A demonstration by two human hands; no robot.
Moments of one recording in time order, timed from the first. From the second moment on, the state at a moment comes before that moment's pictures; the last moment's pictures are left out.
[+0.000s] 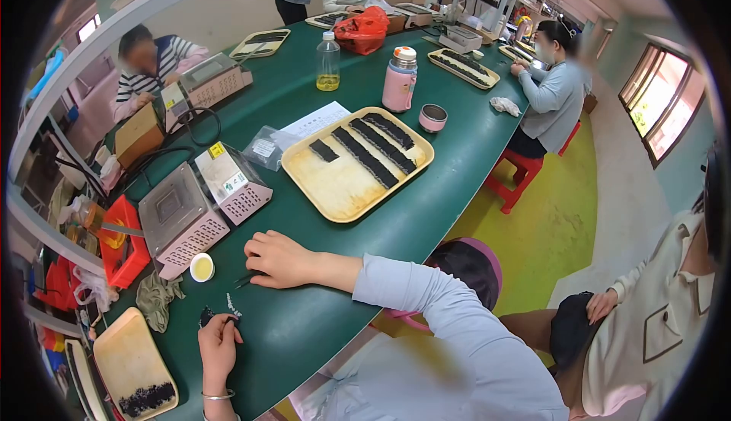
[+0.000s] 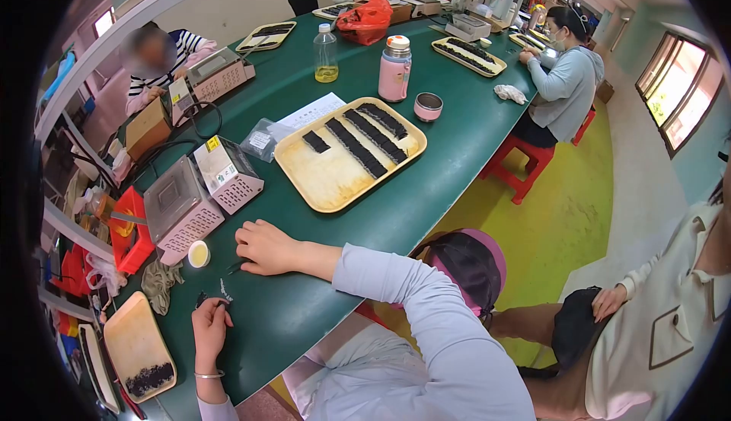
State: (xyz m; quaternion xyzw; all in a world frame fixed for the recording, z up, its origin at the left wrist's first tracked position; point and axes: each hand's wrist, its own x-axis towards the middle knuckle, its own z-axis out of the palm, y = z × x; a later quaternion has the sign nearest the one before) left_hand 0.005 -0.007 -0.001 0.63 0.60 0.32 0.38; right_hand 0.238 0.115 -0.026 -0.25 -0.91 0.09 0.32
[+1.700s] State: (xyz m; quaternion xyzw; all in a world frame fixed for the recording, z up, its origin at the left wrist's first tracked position) left_hand 0.008 -0.009 0.007 0.67 0.59 0.30 0.33; right_hand 0.239 0.114 -0.012 -0.23 -0.92 0.07 0.32
